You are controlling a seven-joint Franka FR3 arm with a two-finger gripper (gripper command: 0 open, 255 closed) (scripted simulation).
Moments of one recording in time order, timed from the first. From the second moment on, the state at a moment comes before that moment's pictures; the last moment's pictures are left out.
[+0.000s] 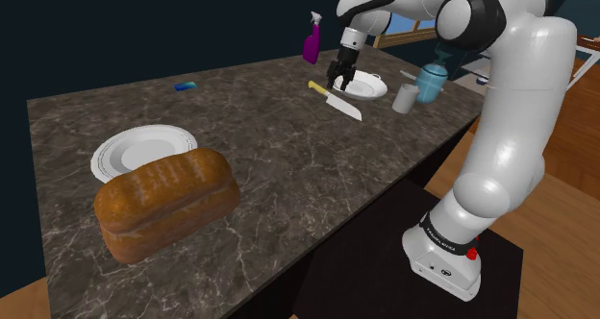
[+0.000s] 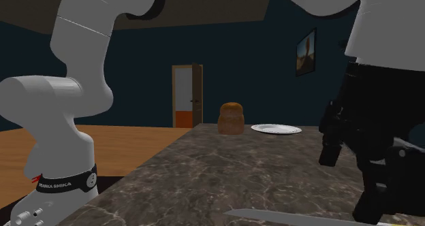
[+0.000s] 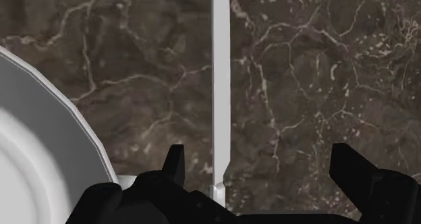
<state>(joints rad) -0.24 0.40 -0.28 -1.65 0.35 1.81 -0.50</state>
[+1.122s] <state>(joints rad) -0.24 0.46 -0.27 -1.69 0.38 1.90 -0.53</state>
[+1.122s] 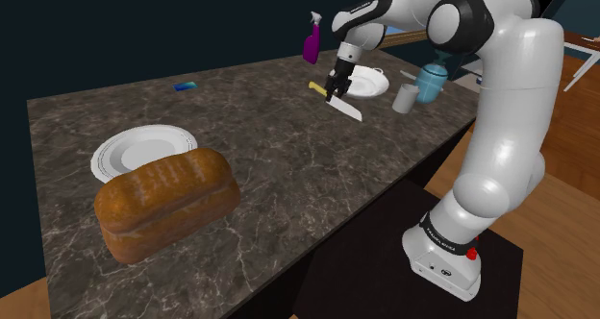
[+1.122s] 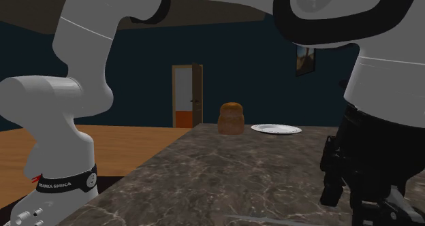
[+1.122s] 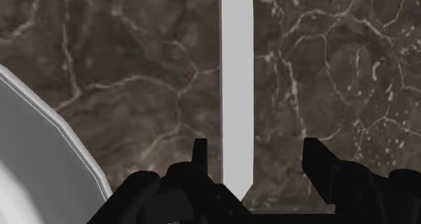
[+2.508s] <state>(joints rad) -0.24 0.40 -0.28 -1.63 0.36 1.78 -0.49</state>
